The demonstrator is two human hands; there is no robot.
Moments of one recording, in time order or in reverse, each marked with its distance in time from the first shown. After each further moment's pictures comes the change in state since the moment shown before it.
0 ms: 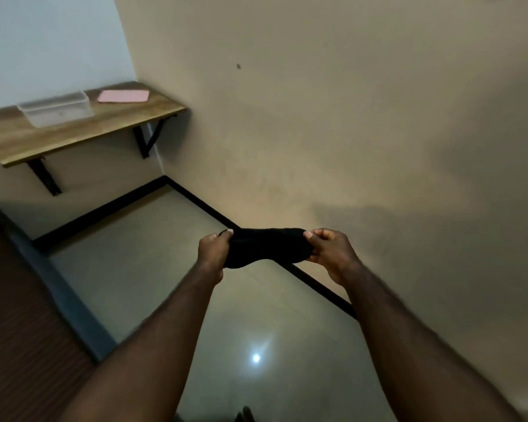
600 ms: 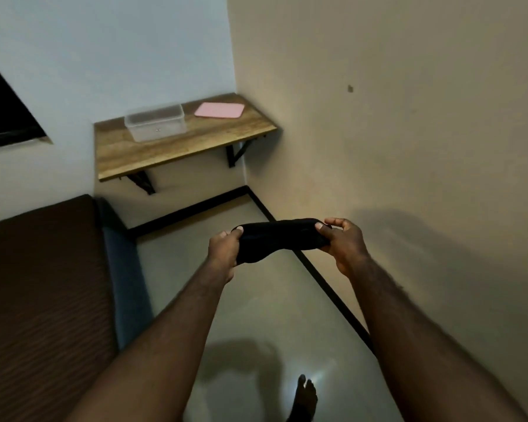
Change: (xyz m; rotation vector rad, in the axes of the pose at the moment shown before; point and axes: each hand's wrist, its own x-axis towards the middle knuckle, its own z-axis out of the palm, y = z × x) left_hand 0.239 0.116 -0.033 -0.137 0.329 -0.020; right_hand 0.284 -0.087 0.190 0.023 -0.173 0.018
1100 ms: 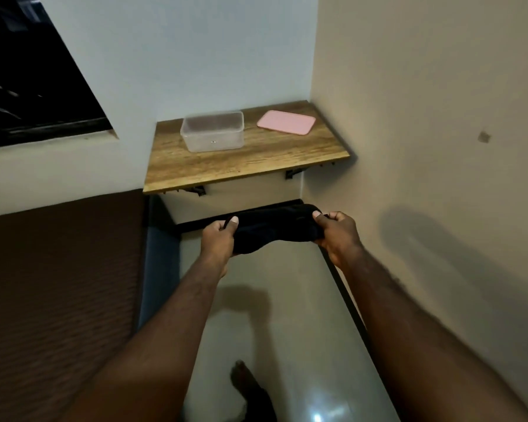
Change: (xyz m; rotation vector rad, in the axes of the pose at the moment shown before) left_hand 0.177 0.115 -0.024 0.012 0.268 0.168; right_hand 0.193 -0.069 0.201 -0.043 -0.276 0.093
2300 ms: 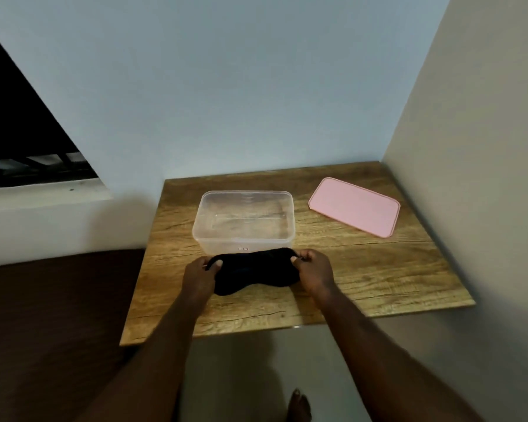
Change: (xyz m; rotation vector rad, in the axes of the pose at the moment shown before) left_hand 0.476 0.076 -0.011 0.186 0.119 -0.025; right_hand 0.405 -0.041 0.311 -0.445 -0.134 -0.081
